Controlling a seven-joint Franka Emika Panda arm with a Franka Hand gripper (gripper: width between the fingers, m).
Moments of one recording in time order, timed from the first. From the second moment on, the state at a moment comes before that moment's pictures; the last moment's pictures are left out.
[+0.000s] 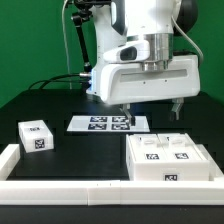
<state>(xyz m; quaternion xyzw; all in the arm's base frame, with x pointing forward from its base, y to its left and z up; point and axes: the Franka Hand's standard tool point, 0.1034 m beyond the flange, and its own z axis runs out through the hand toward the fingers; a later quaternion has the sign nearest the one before) 0.496 0.066 0.069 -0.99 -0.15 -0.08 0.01</state>
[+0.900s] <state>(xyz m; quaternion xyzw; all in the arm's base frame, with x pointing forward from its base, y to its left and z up) 0.487 0.078 0.016 -0.99 -0.05 -0.09 0.04</state>
